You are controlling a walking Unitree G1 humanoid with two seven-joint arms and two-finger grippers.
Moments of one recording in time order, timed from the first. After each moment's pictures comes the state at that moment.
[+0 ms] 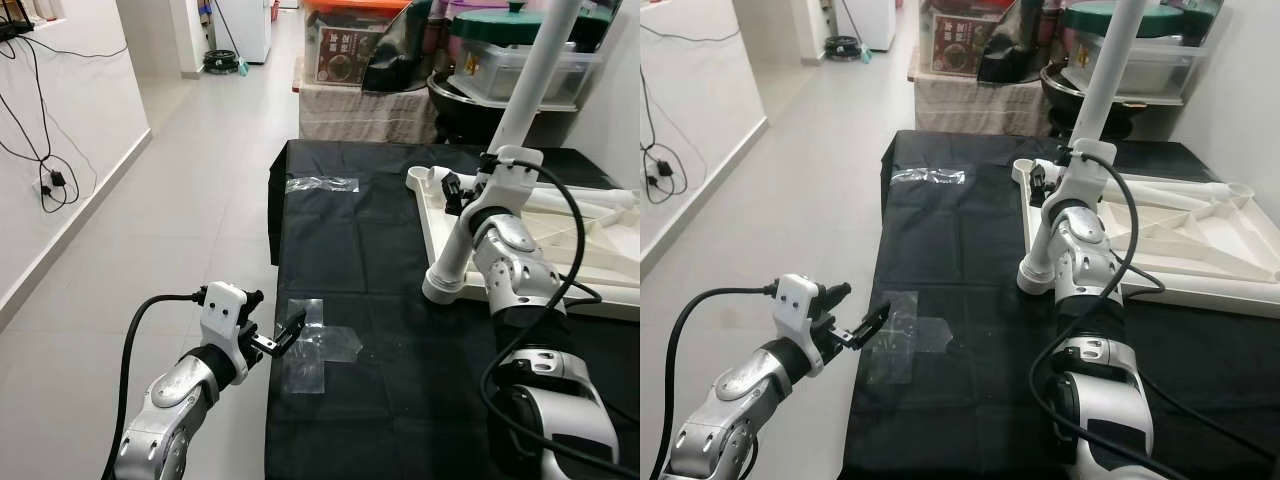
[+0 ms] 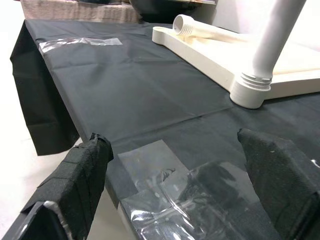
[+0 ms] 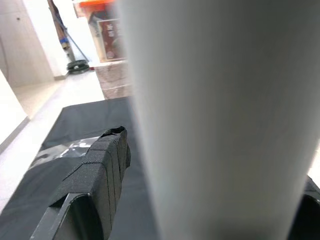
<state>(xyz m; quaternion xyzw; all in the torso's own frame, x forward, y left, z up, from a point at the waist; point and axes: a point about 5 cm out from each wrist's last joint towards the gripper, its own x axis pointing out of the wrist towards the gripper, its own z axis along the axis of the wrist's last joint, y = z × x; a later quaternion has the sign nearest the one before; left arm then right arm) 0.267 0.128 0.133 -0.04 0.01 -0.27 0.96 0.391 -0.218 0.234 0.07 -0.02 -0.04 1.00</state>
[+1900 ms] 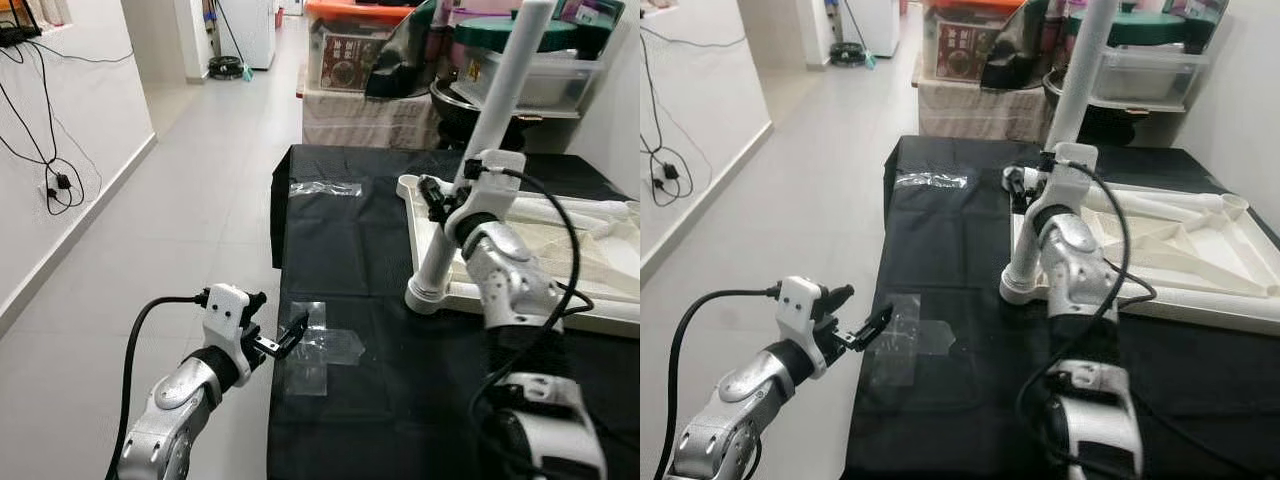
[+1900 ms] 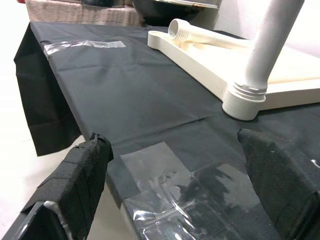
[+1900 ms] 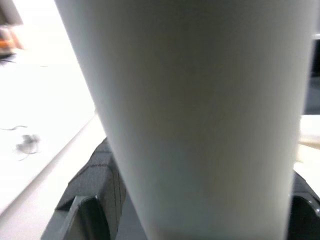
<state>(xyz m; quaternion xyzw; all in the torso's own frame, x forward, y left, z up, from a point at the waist) 0.266 0.127 0.131 -0.05 0.01 -0.27 0.96 0.377 -0.209 0.233 0.10 -0.02 0.12 0.99</state>
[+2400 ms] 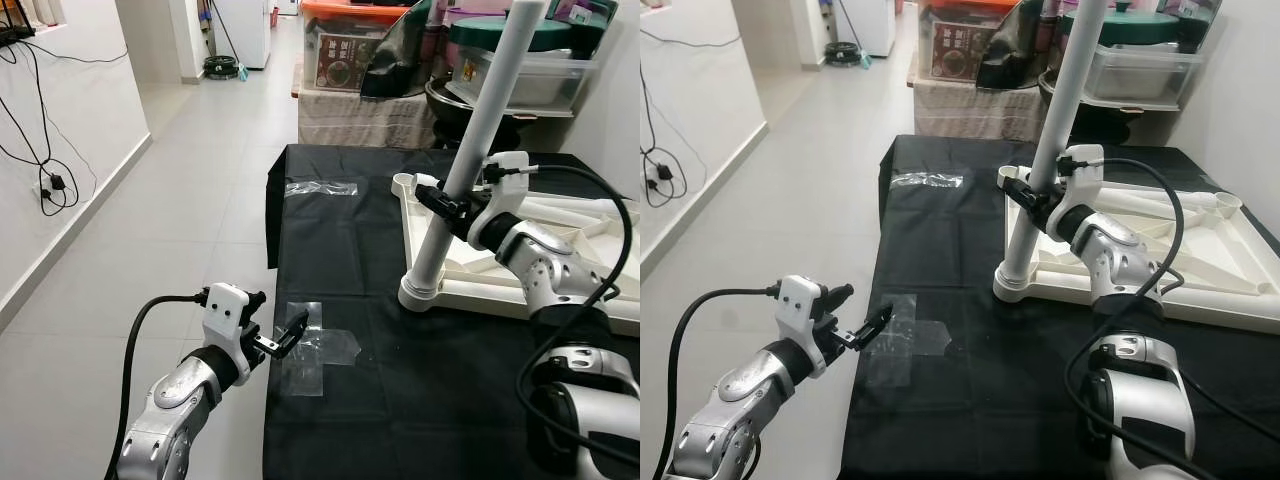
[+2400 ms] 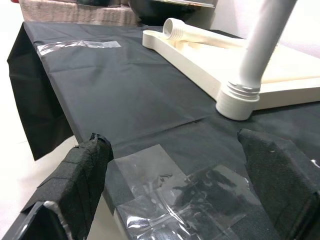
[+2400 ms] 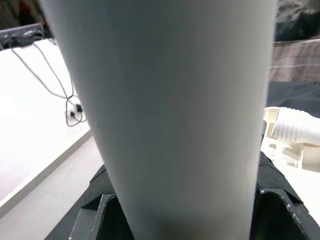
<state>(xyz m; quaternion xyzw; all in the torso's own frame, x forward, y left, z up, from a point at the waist) 0.267 0.127 0.132 -0.05 0.01 -0.27 0.96 0.387 -0.221 0.227 0.08 0.00 0.20 0.98</state>
